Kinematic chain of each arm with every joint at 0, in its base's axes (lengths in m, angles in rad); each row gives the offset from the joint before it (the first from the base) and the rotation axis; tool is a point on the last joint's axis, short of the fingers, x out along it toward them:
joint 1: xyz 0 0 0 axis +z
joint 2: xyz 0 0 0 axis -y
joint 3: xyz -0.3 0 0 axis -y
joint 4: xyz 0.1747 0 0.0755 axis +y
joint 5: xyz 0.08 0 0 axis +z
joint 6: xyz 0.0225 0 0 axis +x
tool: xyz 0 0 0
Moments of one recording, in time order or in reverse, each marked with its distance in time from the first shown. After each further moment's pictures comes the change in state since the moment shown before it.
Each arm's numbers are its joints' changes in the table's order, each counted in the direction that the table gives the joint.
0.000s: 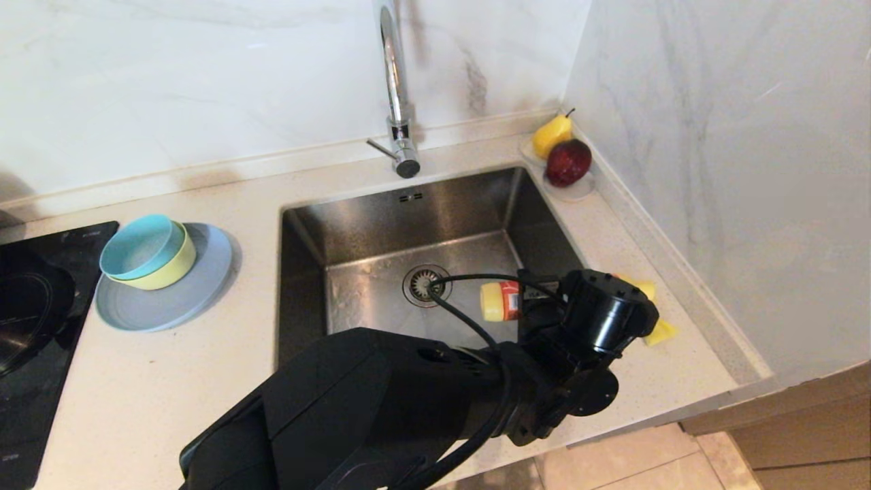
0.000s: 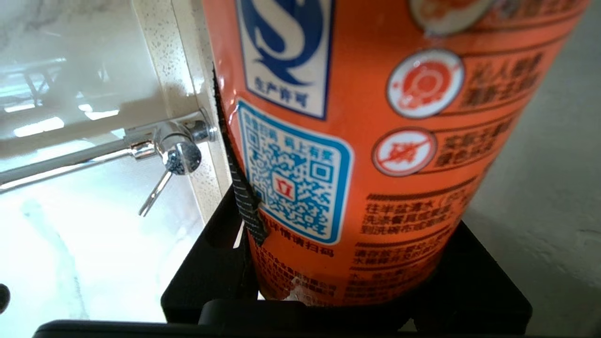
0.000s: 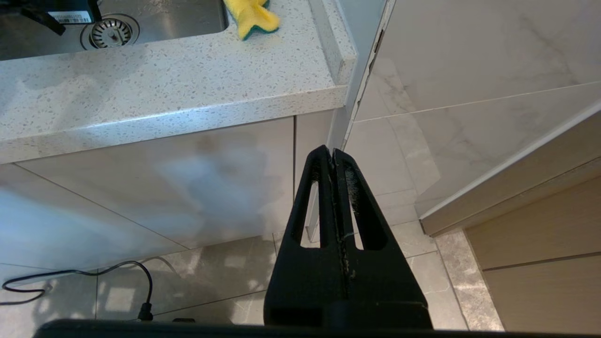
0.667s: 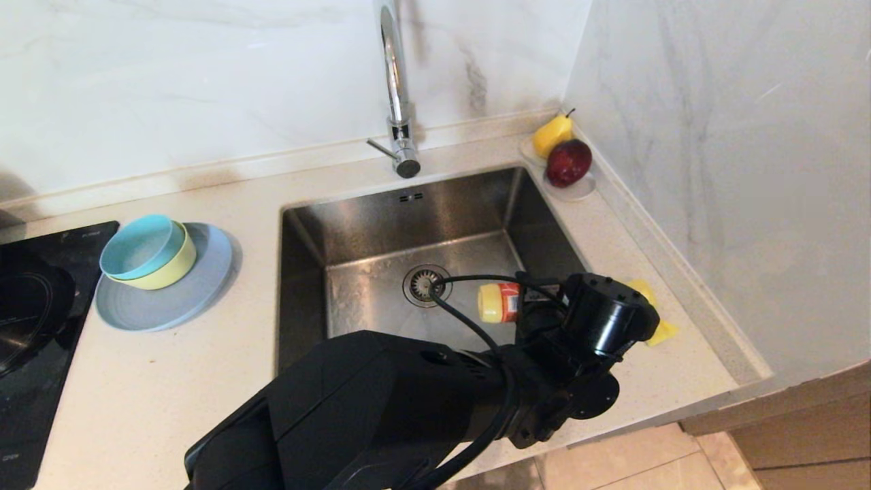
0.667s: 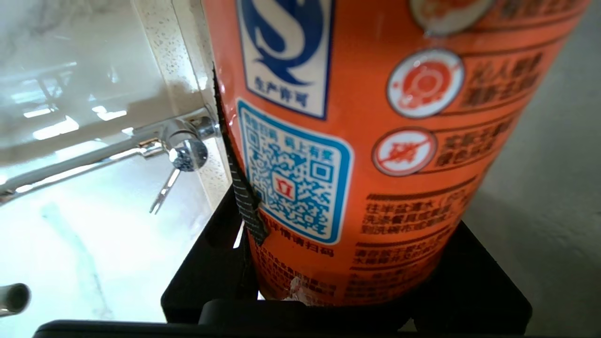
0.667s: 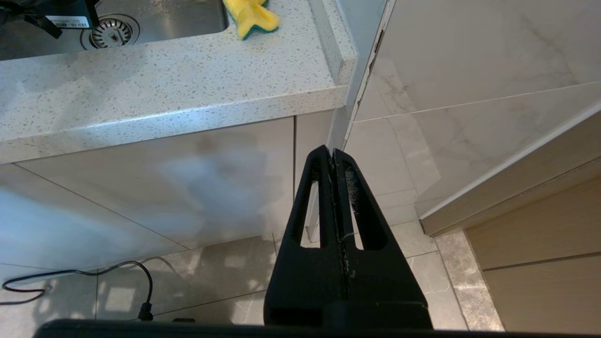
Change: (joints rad) left arm -0.002 -0.007 0.000 0.002 0.032 0.049; right arm 0.000 0.000 0.001 0.000 0.000 0.000
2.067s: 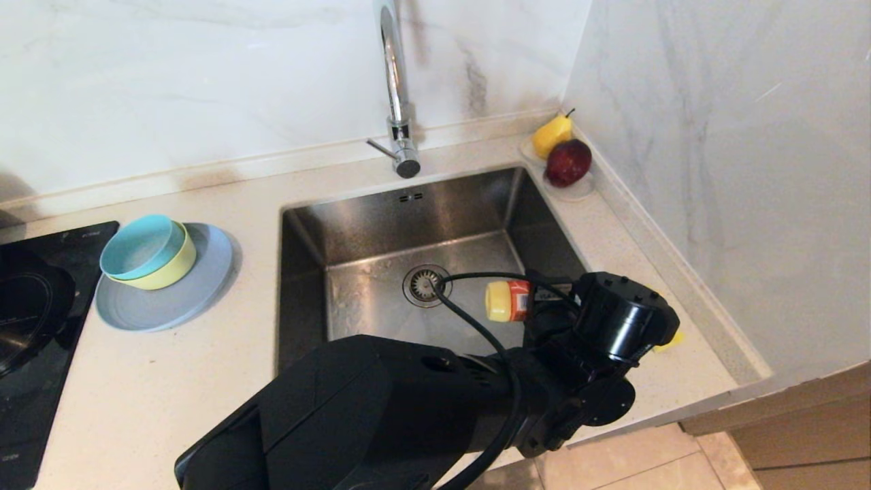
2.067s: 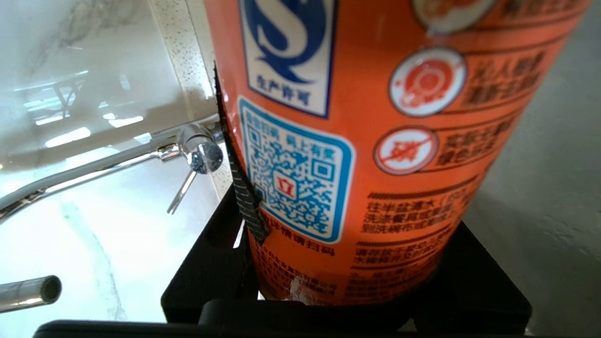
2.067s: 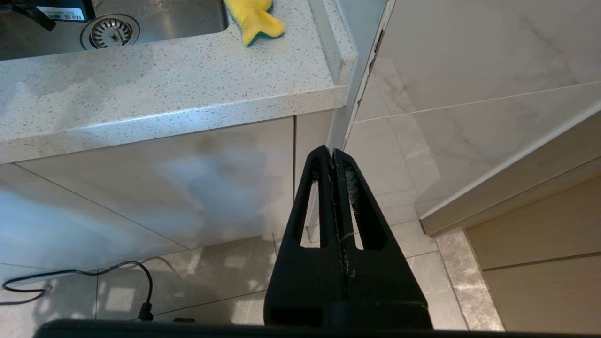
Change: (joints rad) left arm -0.027 0.019 -0.002 -0.006 0.006 0.028; right arm 0.000 0.000 -0.001 0.000 0.000 0.000
